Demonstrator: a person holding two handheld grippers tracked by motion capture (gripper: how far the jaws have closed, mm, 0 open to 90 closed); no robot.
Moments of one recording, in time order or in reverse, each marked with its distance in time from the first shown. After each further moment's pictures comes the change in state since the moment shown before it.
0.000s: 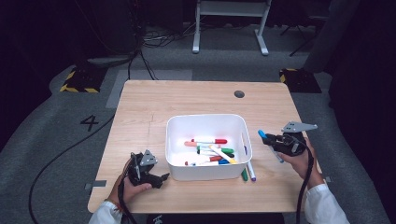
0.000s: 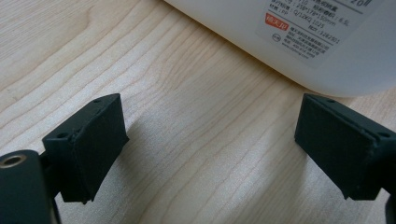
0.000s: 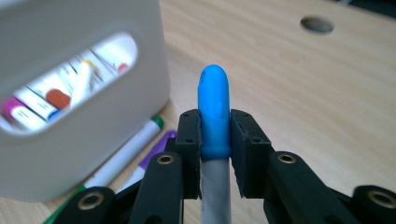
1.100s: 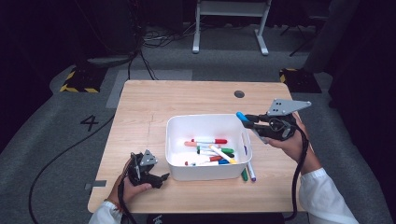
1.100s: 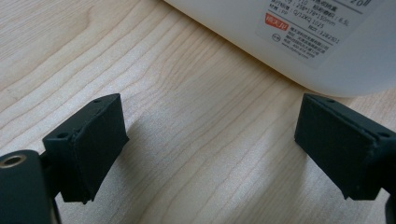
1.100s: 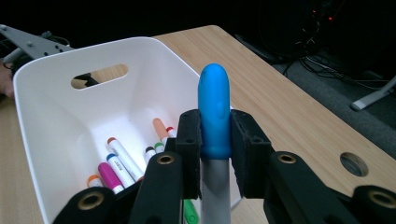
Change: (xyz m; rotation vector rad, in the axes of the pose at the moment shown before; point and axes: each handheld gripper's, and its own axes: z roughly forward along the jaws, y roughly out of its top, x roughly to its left) left arm 0.000 0.000 0.000 -0.001 -0.004 -0.002; right arm 0.072 0.118 -0.028 -0.115 0.160 -0.252
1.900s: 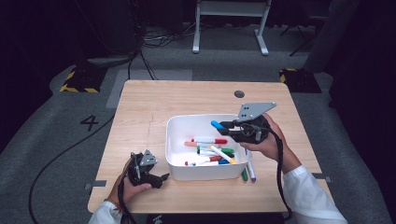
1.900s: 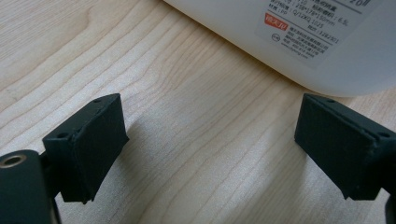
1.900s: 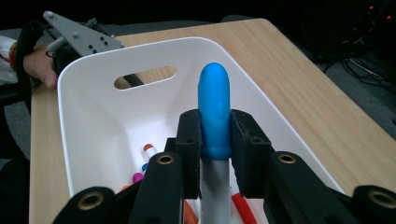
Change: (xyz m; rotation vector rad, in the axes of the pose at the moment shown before) left arm 0.000 0.000 0.000 0.001 -0.005 0.003; right arm 0.036 0.027 0.049 0.075 0.122 -0.109
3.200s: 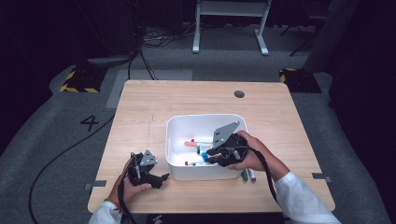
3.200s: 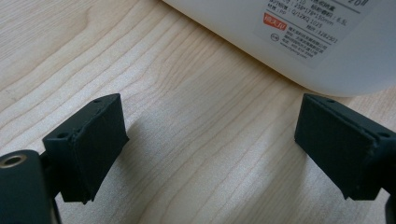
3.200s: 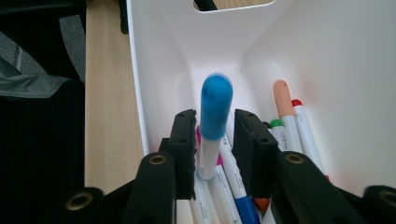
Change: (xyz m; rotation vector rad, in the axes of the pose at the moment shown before) left arm 0.000 0.000 0.000 -0.001 -0.004 0.003; right arm 0.040 -0.013 0.051 0.259 0.221 -0.115
